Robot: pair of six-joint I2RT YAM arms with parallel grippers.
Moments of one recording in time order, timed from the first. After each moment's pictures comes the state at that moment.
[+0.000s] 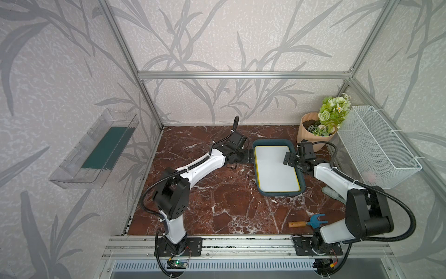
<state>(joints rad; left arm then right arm) -0.63 1.77 1.43 -0.55 0.07 -0.56 0.16 1.51 0.92 -0.29 0.13 0.44</state>
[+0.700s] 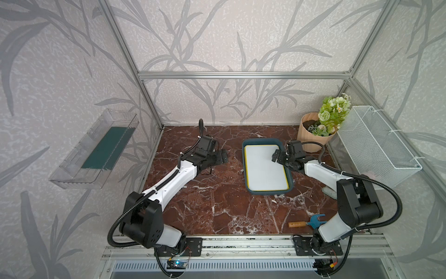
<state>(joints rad) -0.40 1.44 1.10 -0.49 0.02 -0.57 0.29 1.64 0.97 -0.17 -0.01 0.66</state>
